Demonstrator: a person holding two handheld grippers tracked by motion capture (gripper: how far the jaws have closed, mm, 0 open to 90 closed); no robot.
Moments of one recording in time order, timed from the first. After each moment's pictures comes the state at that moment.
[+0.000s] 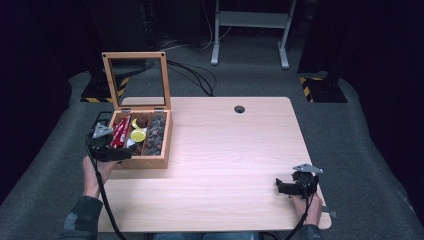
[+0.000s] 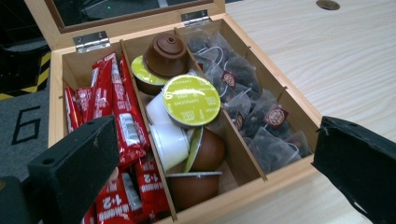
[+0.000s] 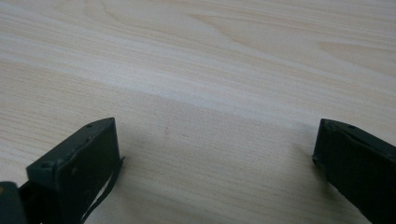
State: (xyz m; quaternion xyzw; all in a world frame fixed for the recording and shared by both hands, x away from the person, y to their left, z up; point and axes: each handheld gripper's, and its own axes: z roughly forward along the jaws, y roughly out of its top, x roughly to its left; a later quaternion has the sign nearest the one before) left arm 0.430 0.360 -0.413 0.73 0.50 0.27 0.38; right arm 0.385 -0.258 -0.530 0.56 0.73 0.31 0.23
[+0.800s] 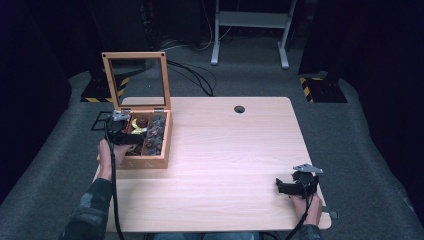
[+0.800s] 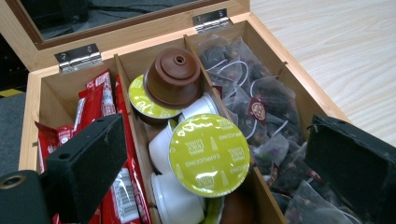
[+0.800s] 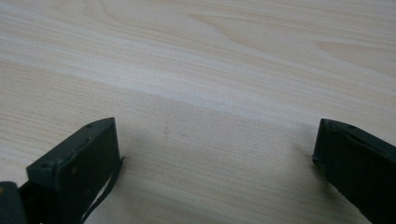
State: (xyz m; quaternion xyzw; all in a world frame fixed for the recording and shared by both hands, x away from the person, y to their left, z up) left arm 0.496 0.342 -0.427 0.74 0.52 0.26 0.34; right arm 0.385 -0.258 -0.530 0.56 0.73 0.31 0.23
